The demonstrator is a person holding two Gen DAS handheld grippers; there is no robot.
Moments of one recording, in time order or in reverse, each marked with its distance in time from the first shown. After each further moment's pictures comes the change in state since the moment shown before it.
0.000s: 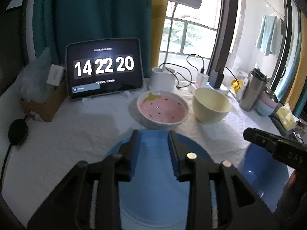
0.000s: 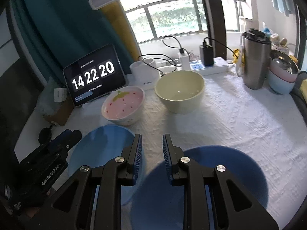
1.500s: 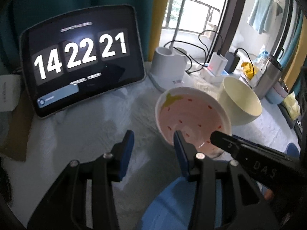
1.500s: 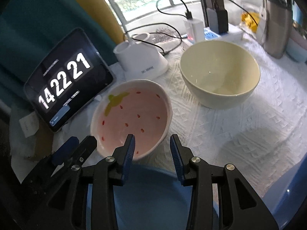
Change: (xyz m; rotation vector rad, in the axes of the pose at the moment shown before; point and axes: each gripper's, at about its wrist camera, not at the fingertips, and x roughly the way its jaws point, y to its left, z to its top) left arm 0.132 0.046 0.050 0.100 0.224 -0.133; right arm 0.148 0.042 0.040 0.294 0.141 -0.143
